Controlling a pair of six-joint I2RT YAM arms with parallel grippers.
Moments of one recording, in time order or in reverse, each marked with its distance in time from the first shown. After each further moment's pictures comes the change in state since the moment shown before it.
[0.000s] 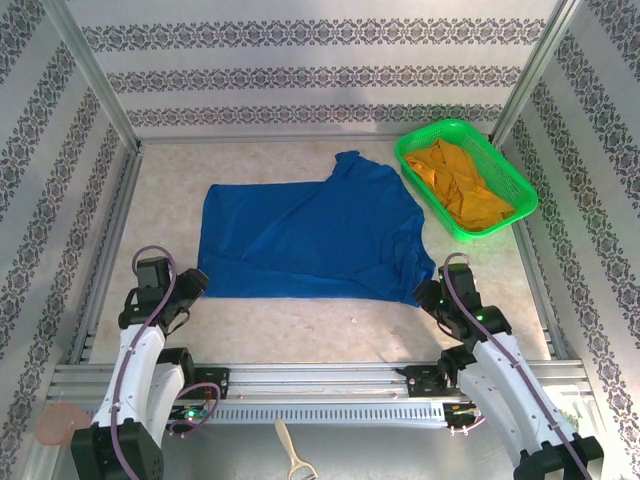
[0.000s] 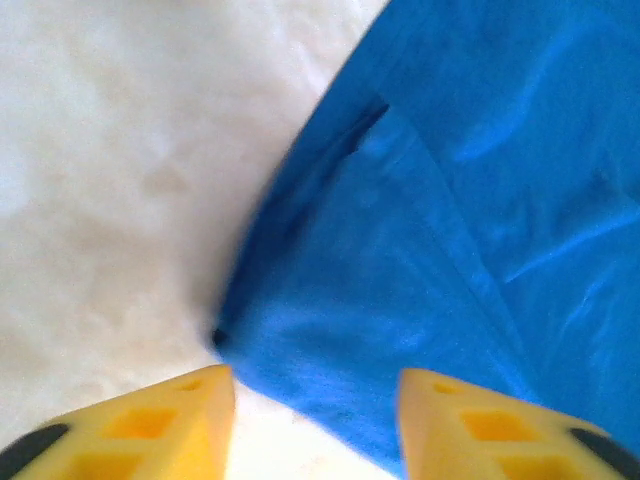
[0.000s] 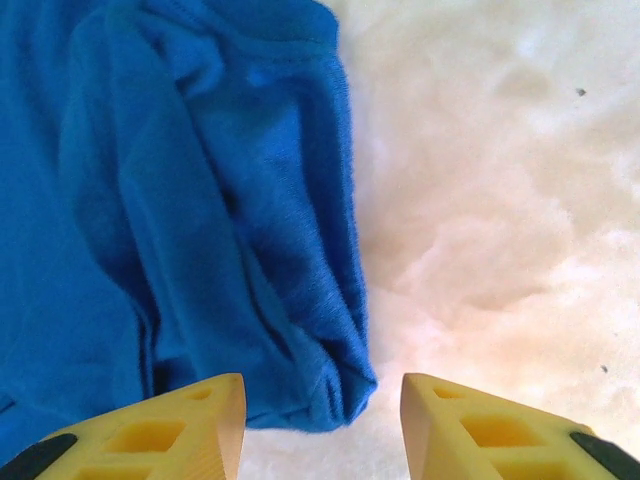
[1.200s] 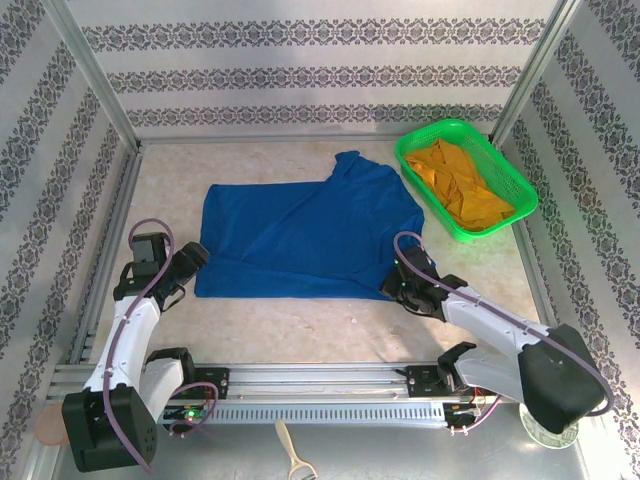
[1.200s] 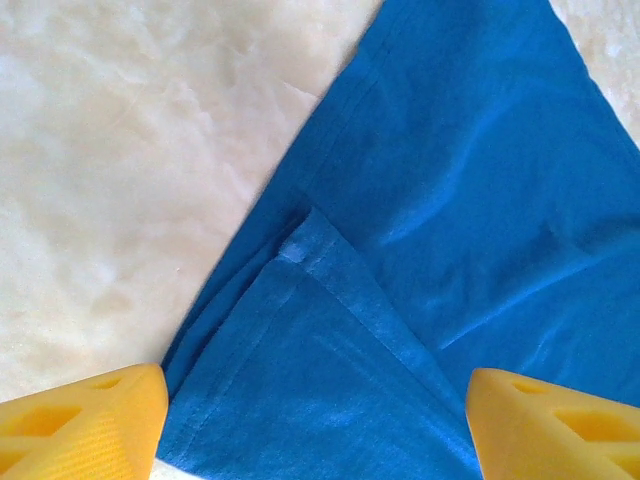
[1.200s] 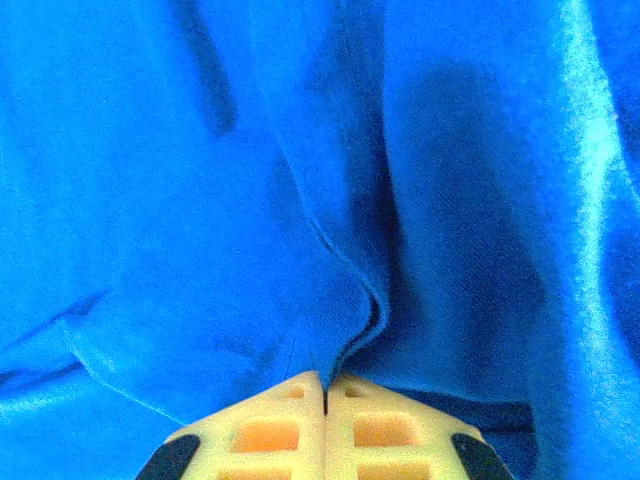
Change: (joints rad) left arm 0.000 0.207 0.183 0.051 -0.018 0.065; right arm 0.272 0.520 0.096 0.377 -0.016 0.112
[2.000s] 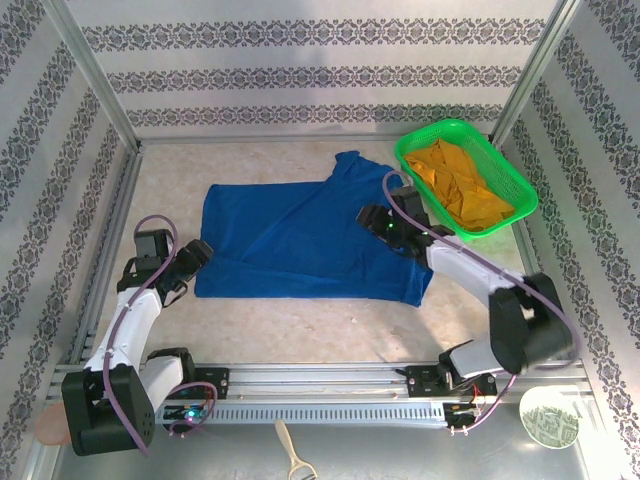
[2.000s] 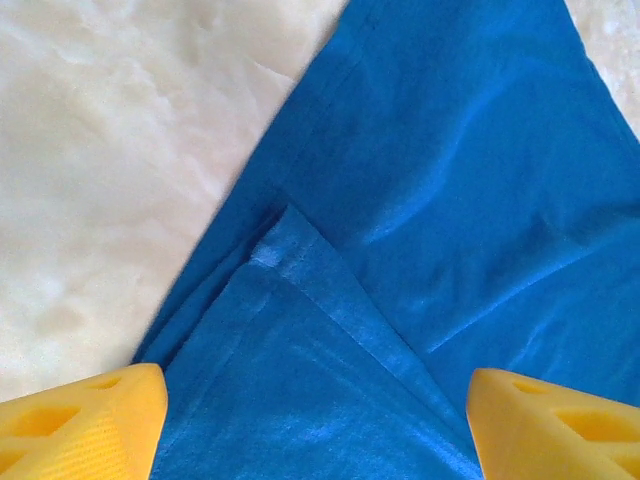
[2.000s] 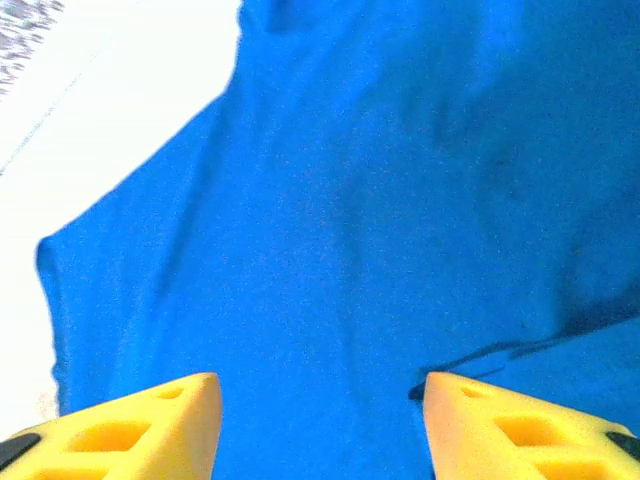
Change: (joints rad) left arm 0.000 0.091 -0.003 0.076 0.063 -0.003; right arm -0.124 0.259 0.378 0.188 -0.086 -0.138
